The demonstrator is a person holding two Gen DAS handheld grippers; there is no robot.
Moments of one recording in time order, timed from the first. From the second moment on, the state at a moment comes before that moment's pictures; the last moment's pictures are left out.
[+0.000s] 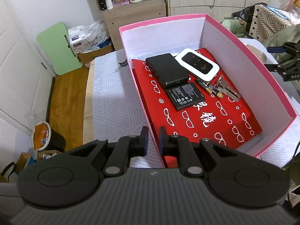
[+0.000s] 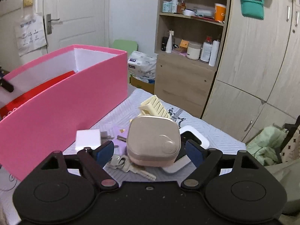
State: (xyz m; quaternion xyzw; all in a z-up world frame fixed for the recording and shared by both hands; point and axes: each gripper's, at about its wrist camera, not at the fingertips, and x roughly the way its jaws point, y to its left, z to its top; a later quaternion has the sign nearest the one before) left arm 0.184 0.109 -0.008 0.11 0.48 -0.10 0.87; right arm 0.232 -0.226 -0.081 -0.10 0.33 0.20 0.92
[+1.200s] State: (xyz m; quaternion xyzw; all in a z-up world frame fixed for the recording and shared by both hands) left arm 0.188 0.108 -0.008 0.11 0.50 -0.11 0.85; right arm 0.198 -0.198 -0.025 0.02 0.29 0.21 0.93
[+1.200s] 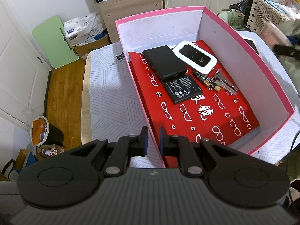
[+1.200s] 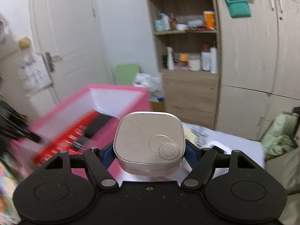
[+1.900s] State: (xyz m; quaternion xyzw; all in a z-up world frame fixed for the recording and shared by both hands) left arm 0.189 0.122 -0.008 0.07 0.50 -0.13 0.85; right arm 0.256 -0.039 -0.059 0.12 0.55 0.29 0.78
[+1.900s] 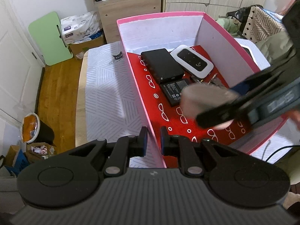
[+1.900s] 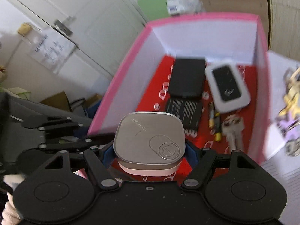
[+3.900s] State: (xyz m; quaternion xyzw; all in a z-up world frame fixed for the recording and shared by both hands) left arm 0.182 0.117 -0.008 0.08 0.48 -0.12 0.86; right arm 0.286 -0.237 -0.116 0.07 0.40 0.00 0.91
